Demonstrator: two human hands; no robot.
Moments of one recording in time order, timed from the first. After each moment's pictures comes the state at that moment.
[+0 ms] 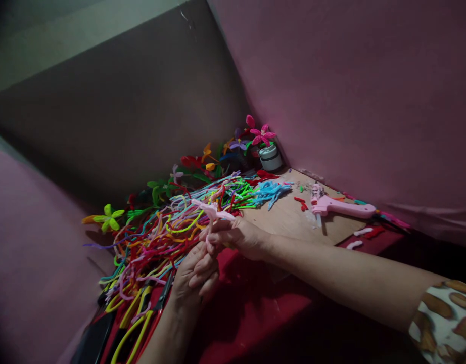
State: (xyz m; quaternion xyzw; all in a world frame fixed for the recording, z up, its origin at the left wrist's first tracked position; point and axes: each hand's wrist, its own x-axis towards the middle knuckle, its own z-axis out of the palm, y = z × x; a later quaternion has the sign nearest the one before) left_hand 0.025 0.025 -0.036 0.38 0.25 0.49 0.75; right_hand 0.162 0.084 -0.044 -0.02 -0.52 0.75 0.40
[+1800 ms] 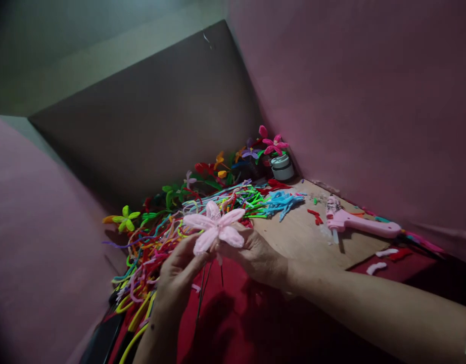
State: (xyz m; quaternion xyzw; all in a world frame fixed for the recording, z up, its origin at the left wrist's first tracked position) left_hand 0.008 0.009 -0.002 0.63 0.51 0.51 0.28; right_hand 0.170 0.061 -0.021 -0.10 -0.64 0.56 0.52
